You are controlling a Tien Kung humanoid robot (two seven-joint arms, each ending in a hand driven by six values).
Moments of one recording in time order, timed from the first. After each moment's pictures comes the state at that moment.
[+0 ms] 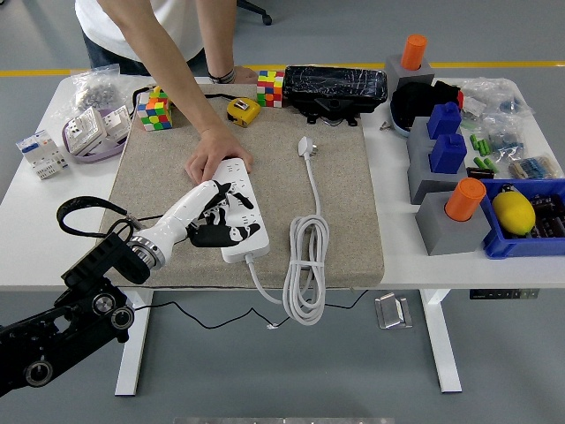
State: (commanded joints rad) left arm -0.41 0.38 -0.69 -1.46 1.48 0.27 0.19; right arm -0.13 -0.24 1.38 0.46 -0.88 -0.05 -0.04
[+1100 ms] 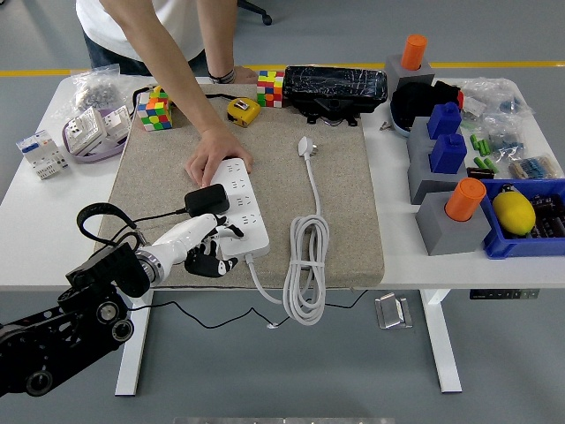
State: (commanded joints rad) left arm -0.43 0.39 -0.64 -1.43 1.59 0.12 0.36; right arm -0.13 -0.25 1.36 0.46 -0.88 -0.05 -0.04
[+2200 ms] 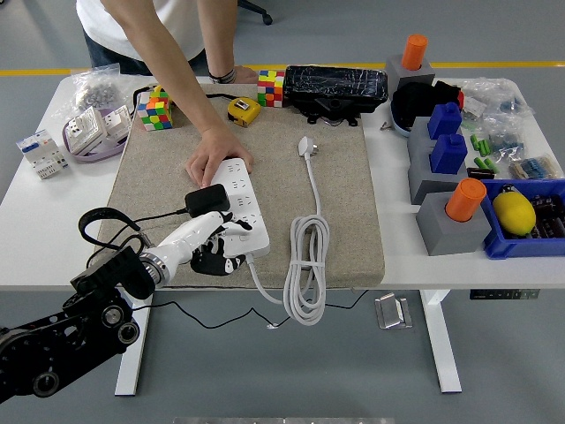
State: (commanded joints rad) left arm -0.43 0.37 -0.63 -1.40 1.53 0.27 0.22; right arm -0.14 -0.24 1.38 0.46 -0.88 -0.05 -0.04
